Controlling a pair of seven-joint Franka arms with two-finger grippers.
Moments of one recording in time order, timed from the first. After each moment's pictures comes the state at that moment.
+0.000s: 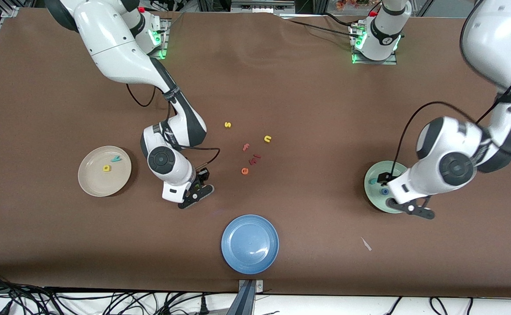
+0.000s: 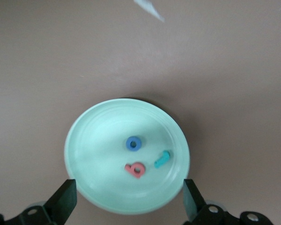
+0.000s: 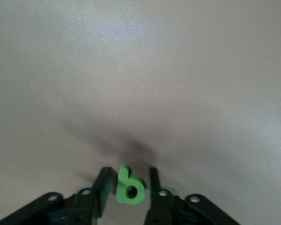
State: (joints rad) left arm 0.26 0.57 -0.49 -1.50 0.36 1.89 -0.01; right arm 0.41 0.84 0.03 -1.46 0.01 2.30 -0.14
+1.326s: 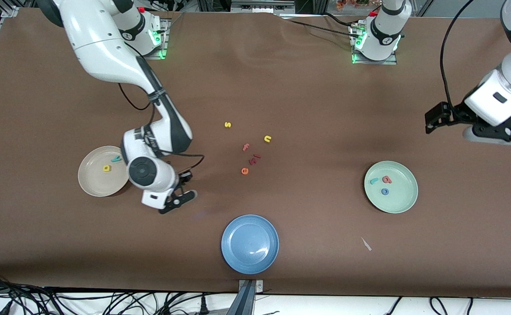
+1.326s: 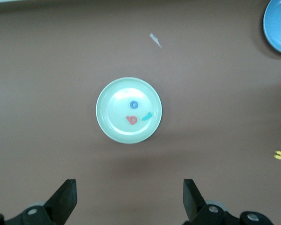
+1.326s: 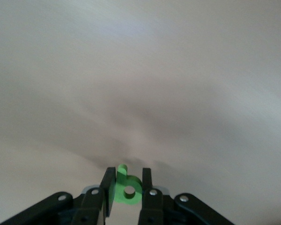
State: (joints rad) left arm -0.01 0.05 -0.09 -1.61 0.03 1.68 -0.02; right arm 0.34 0.80 -0.02 -1.38 0.00 2.01 -0.14
